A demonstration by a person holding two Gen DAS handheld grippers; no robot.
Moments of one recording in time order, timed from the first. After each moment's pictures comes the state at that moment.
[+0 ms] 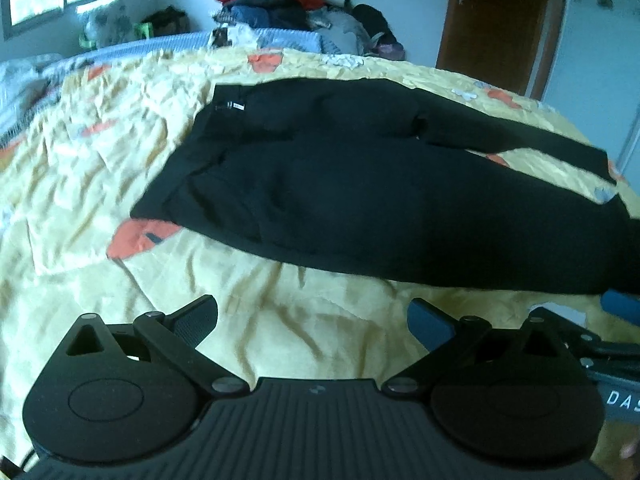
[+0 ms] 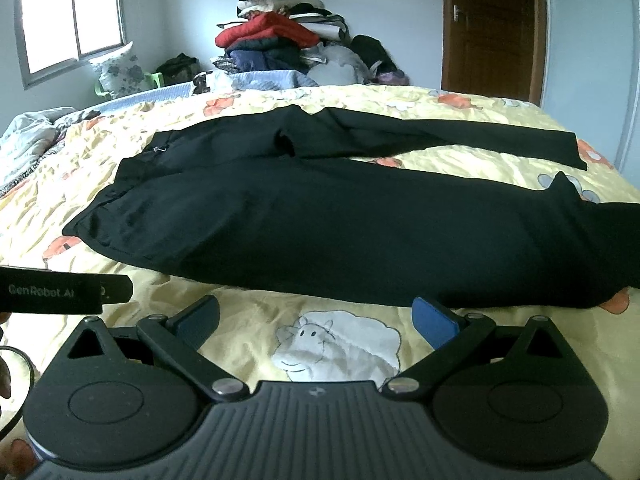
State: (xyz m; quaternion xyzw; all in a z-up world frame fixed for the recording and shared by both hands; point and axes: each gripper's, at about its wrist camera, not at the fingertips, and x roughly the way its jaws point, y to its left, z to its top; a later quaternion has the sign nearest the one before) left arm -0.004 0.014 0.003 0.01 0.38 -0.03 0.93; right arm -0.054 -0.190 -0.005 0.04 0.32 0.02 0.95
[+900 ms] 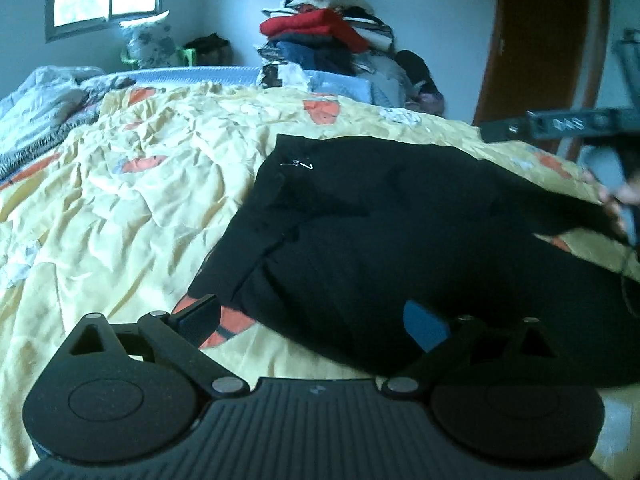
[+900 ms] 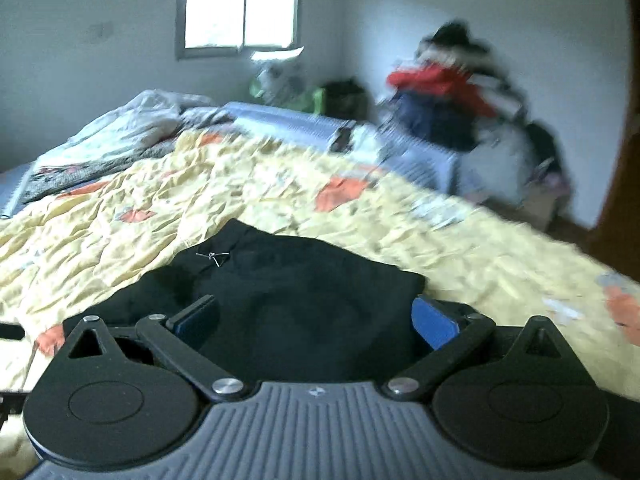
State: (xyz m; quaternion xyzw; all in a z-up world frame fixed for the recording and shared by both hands) left arm 0.052 0.070 0.016 -0.04 0.33 0.02 0.94; right arm 0.221 -0.182 0.079 -0.08 0.25 0.28 0.92
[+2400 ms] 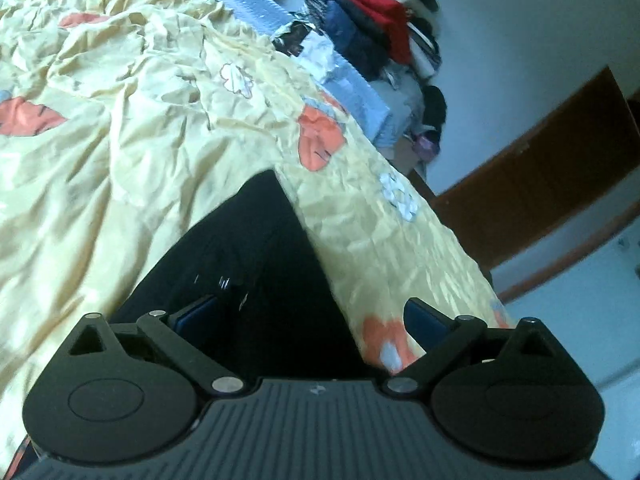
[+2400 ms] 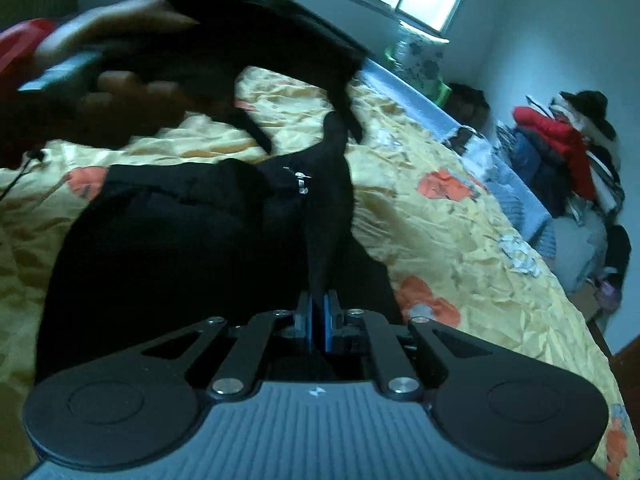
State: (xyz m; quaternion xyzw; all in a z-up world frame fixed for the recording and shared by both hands) left arm 0.285 0.127 0.033 -0.34 0.37 -0.02 0.87; right arm 0.191 -0.138 0.036 -0.31 0.23 0.40 0.84
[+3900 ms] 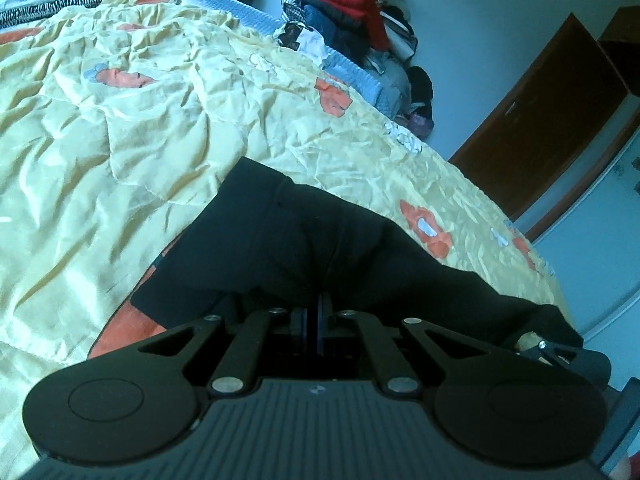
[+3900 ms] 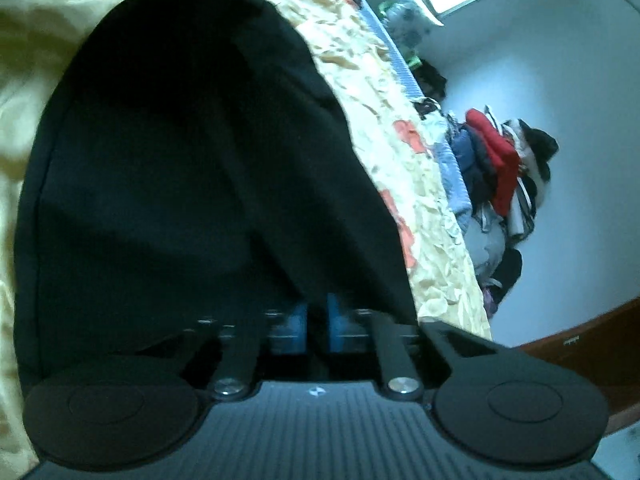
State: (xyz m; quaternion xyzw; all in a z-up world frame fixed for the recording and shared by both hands) left arm 0.111 0.126 0.004 -0.24 0.35 -0.03 0.90; right arm 0.119 -0.123 -0.032 -0.53 0.20 0.23 0.79
